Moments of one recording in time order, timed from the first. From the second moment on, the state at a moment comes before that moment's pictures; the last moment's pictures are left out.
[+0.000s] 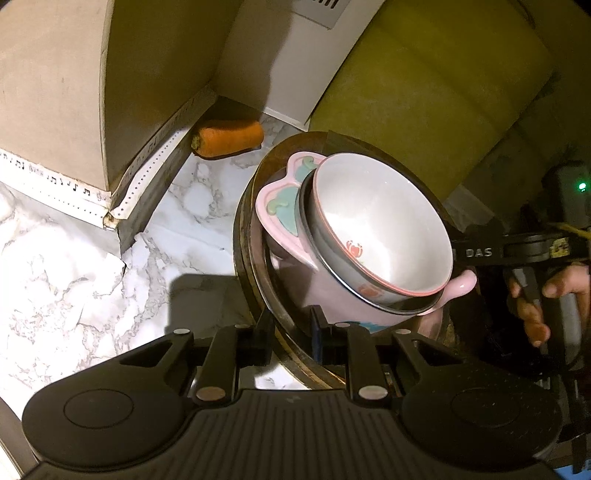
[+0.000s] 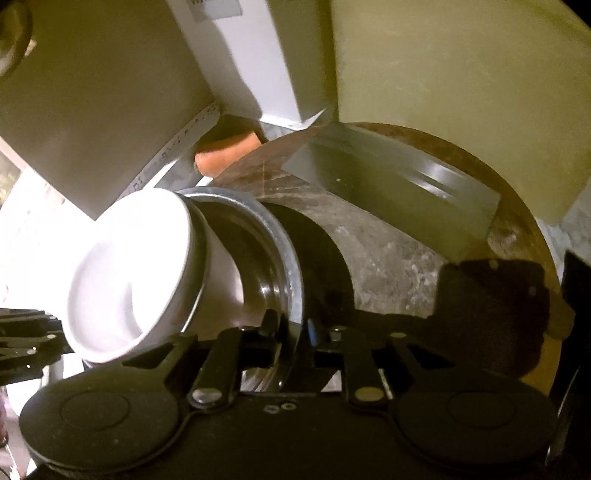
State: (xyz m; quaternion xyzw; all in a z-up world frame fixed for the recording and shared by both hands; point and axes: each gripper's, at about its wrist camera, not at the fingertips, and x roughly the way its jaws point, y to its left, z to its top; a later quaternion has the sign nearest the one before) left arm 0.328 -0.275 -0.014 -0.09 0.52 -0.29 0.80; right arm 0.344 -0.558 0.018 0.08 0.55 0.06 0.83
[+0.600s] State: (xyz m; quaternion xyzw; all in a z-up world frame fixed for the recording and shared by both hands) left arm 0.321 -0.273 -0.007 -0.09 0.51 -0.27 0.81; right arm 0.337 -0.544 0.020 0.08 0.53 0.05 0.84
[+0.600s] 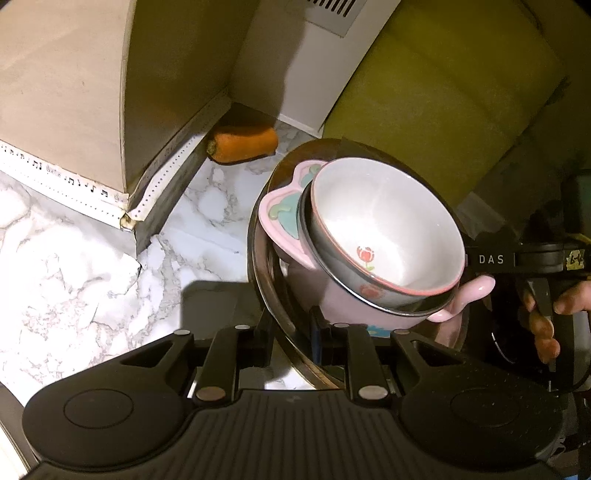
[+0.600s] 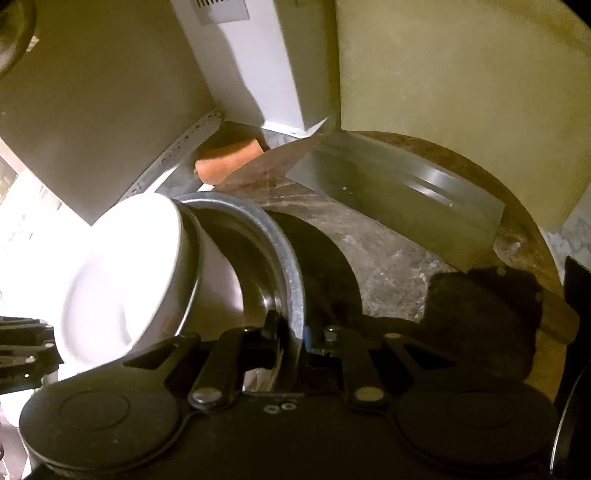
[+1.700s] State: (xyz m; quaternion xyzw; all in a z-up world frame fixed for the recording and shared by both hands) left arm 0.304 -0.213 0.031 -0.09 0.47 -0.23 0.85; right arm 0.326 -0.489 0.052 0.08 0.49 0.07 0.87
